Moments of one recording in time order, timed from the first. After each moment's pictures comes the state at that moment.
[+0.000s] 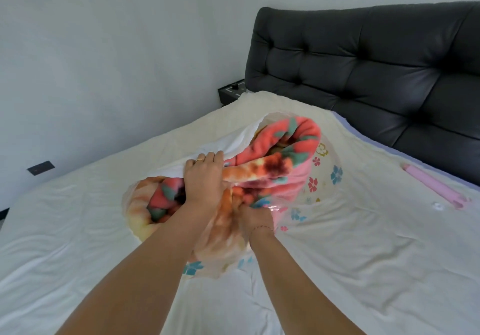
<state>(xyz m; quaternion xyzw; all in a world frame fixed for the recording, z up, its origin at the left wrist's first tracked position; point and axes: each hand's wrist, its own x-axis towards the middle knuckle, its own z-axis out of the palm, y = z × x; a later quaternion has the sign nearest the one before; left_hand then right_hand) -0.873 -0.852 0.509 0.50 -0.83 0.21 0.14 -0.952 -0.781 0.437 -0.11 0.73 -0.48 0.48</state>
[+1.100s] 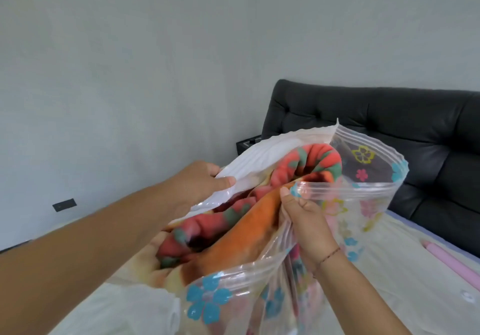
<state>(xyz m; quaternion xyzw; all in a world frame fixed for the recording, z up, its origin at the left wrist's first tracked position) -0.866 -0.799 0.725 0.52 -0.77 -0.31 0.21 -1.028 -0.722 0.628 -0.34 0.45 -0.71 0.42</state>
